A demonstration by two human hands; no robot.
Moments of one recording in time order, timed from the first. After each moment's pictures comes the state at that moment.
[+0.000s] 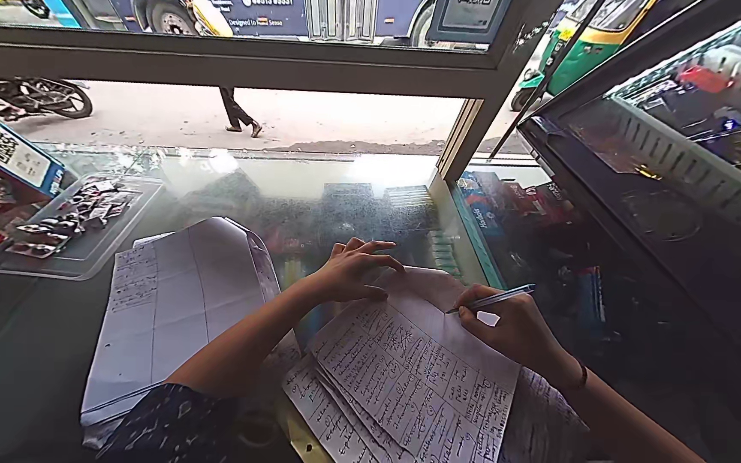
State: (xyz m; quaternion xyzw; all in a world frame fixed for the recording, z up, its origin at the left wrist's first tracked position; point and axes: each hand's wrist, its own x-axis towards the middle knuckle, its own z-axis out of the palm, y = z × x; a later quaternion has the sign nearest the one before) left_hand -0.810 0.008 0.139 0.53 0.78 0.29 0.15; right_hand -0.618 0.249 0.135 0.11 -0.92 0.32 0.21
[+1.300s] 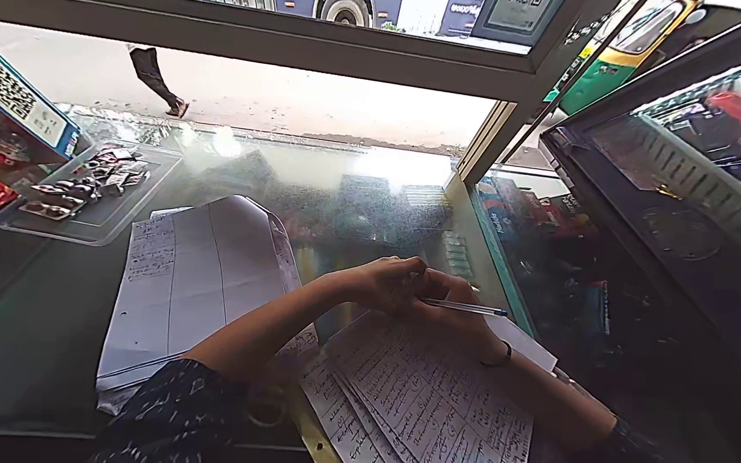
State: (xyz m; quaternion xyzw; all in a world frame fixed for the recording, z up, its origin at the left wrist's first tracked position) left_hand -0.789 0.011 0.148 0.59 0.69 0.34 0.26; right_hand -0.667 0.174 0.121 0.03 -0.84 0.53 0.12
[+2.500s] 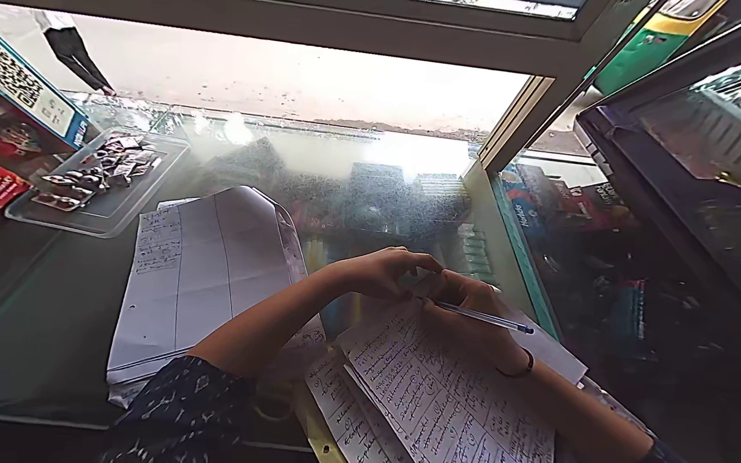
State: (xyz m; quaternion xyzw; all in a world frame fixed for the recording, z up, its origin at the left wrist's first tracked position) left_hand -0.799 0.005 0.150 0.58 0.70 0.32 0.26; right_hand -0.662 0.173 0.120 0.02 -0.88 0.46 0.13
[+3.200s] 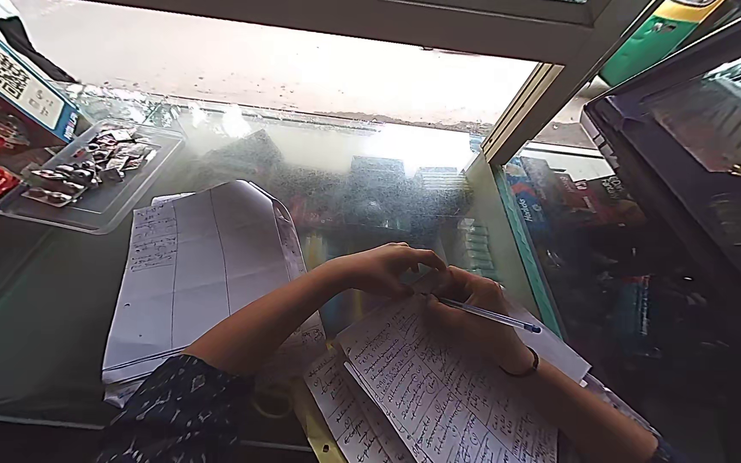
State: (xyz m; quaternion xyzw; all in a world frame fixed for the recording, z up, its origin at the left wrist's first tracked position) left_hand -0.799 0.005 0.150 0.59 0.69 0.34 0.25; right_hand -0.660 0.175 0.119 0.01 -0.88 0.46 0.14
